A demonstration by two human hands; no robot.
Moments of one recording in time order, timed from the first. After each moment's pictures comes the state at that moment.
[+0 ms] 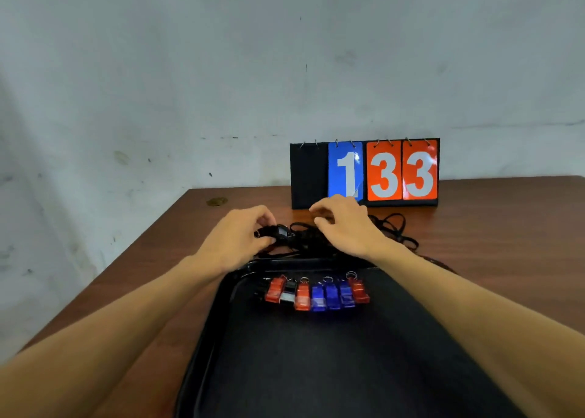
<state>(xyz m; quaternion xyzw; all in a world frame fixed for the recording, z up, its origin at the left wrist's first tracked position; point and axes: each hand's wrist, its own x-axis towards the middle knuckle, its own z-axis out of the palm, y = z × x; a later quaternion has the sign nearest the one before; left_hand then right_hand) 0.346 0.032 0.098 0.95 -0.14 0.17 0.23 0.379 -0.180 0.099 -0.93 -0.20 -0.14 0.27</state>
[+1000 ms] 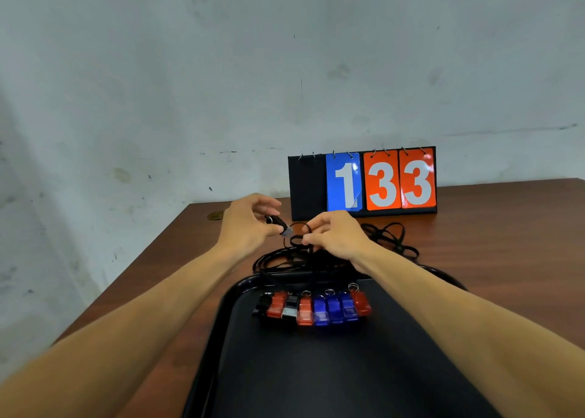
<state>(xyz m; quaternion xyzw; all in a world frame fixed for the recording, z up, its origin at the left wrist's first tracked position) 0.351 0.007 0.127 0.86 -0.05 0.21 0.46 0.374 -0.166 0.105 -0.85 -0.12 -0.02 0.51</state>
